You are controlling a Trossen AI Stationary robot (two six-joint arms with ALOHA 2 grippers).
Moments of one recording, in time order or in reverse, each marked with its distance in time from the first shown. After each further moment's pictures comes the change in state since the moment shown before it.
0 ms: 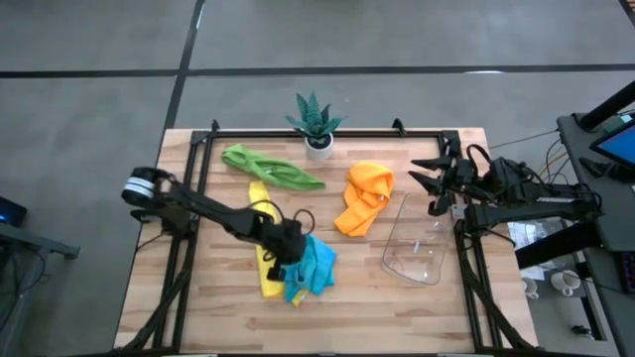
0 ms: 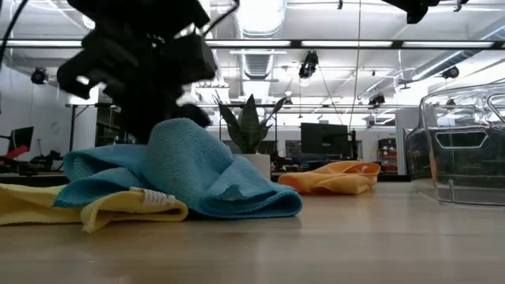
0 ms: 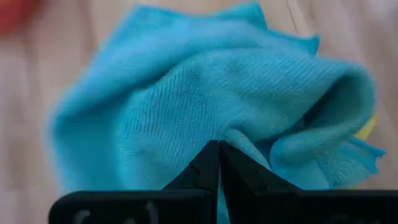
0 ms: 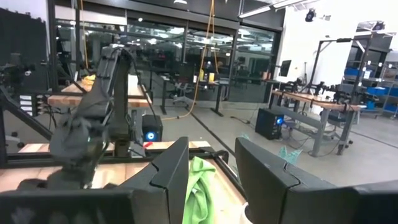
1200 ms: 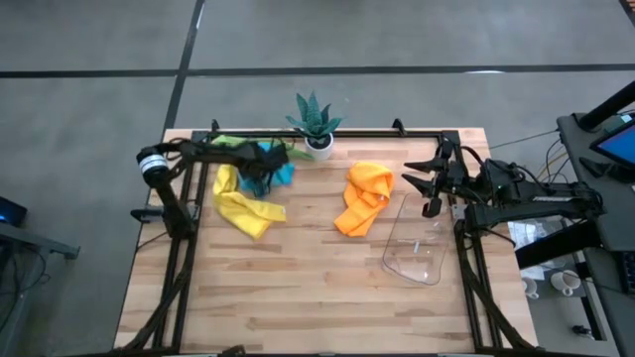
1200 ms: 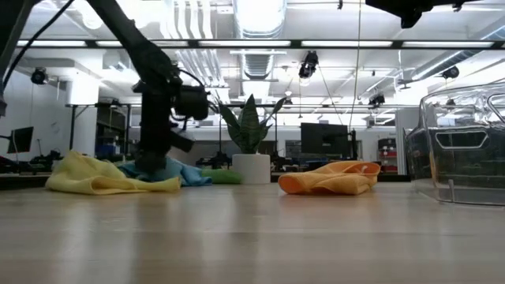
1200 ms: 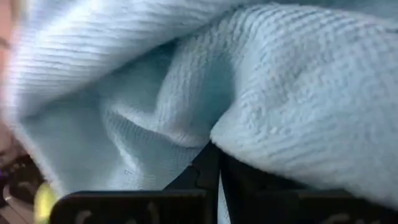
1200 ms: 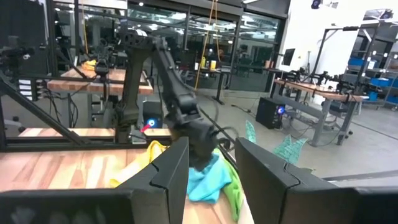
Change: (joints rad) left arm 0.747 0.071 0.079 -0.462 -0.627 0.272; right arm 0.000 0.057 0.000 -0.004 0.000 0.003
